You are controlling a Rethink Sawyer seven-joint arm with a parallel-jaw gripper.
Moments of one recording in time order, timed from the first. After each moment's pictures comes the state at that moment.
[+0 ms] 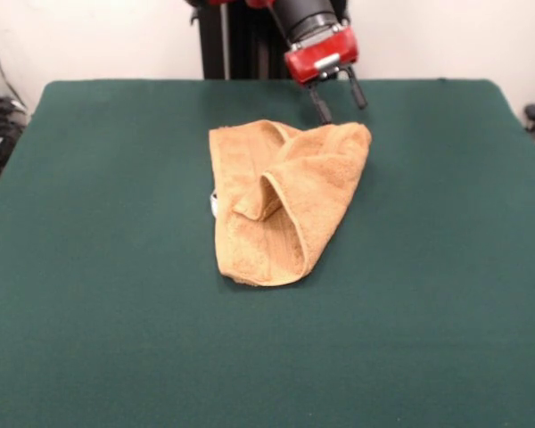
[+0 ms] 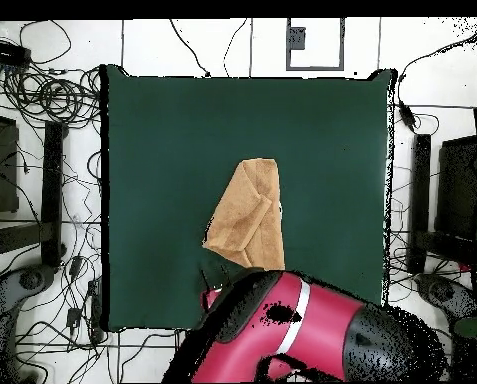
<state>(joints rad) -0.33 -0.08 -0.12 2.05 -0.77 -1.32 1.97</state>
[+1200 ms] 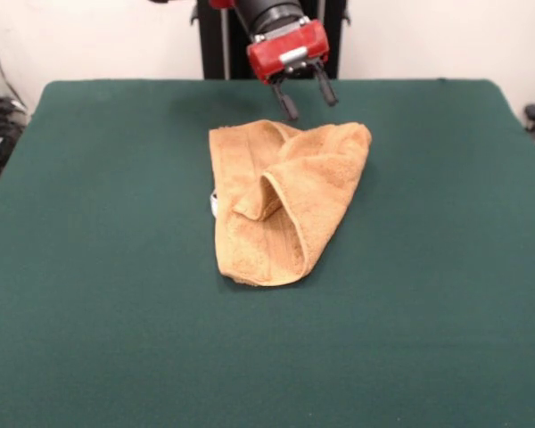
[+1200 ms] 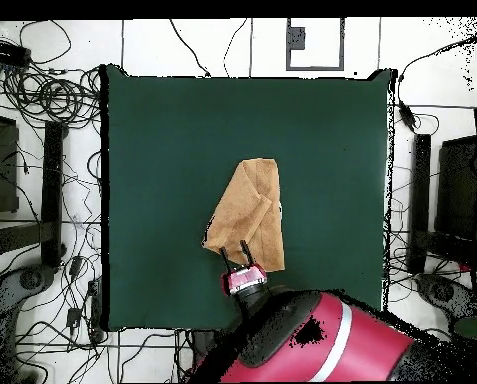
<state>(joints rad) -0.39 -0.21 -0.13 1.99 -0.85 -1.32 1.97</state>
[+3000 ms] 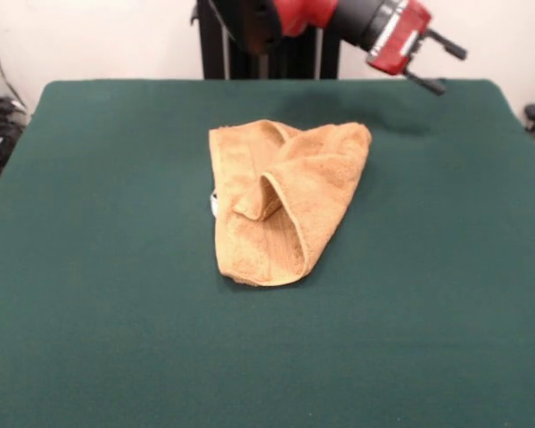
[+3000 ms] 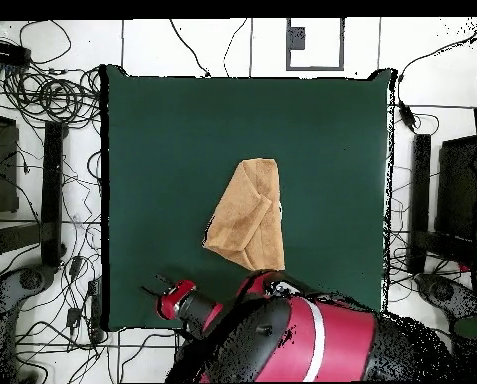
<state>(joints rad) -0.32 -0.27 0.25 1.96 -1.36 -0.98 2.71</state>
